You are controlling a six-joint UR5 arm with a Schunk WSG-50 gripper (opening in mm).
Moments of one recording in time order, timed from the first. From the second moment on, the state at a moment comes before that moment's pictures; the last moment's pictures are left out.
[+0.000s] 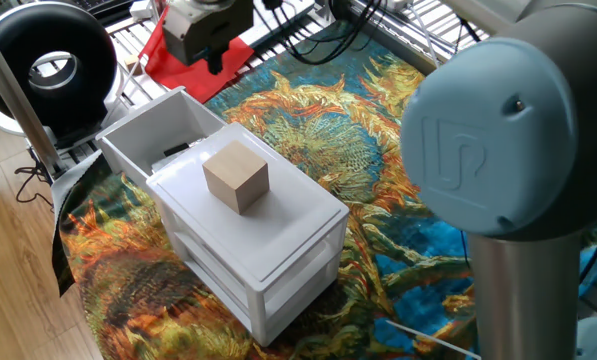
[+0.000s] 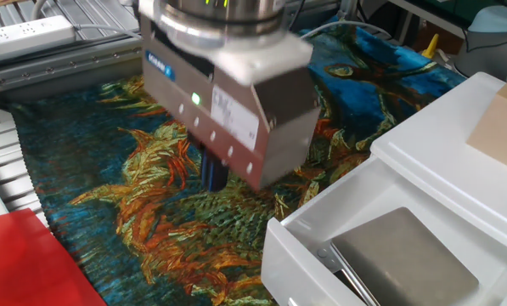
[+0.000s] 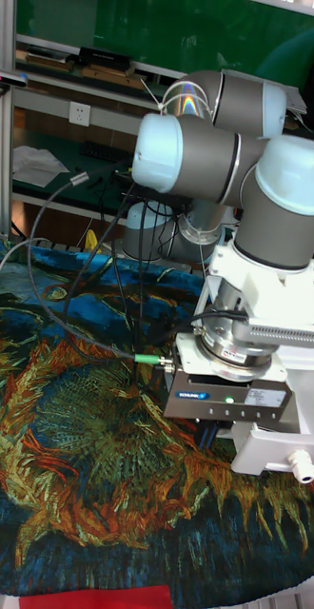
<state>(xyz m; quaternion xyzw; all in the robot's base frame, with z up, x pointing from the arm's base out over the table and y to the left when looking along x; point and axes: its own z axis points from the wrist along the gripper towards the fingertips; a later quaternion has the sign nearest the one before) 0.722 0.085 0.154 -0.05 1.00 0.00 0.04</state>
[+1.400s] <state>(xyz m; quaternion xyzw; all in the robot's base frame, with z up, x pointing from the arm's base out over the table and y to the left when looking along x) 0.735 0.095 0.140 0.00 1.00 0.01 0.06</state>
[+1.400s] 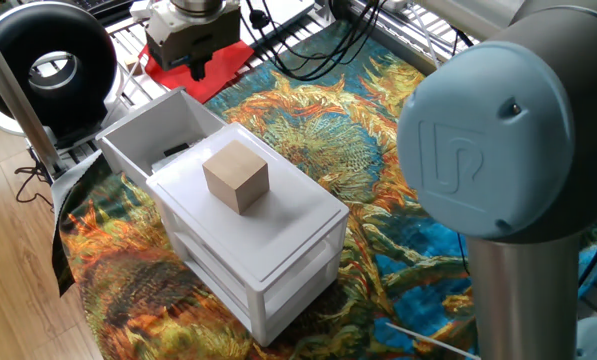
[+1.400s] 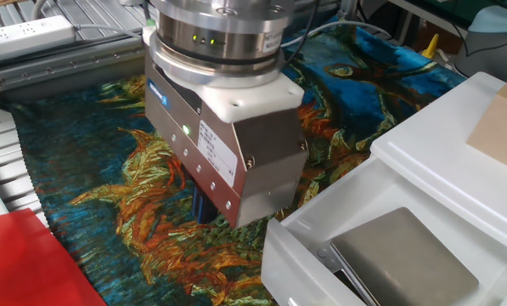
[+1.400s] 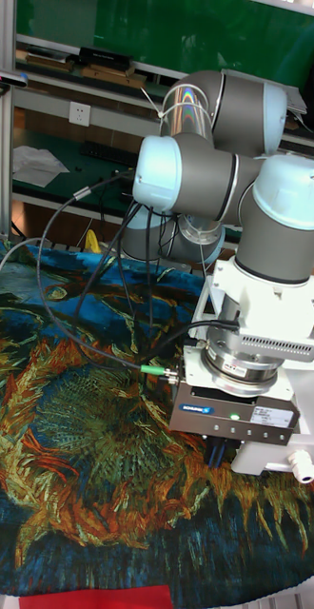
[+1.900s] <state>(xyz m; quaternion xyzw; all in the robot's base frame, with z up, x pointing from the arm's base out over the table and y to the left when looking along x) 0.733 0.084 0.139 -0.03 1.00 -0.01 0.06</state>
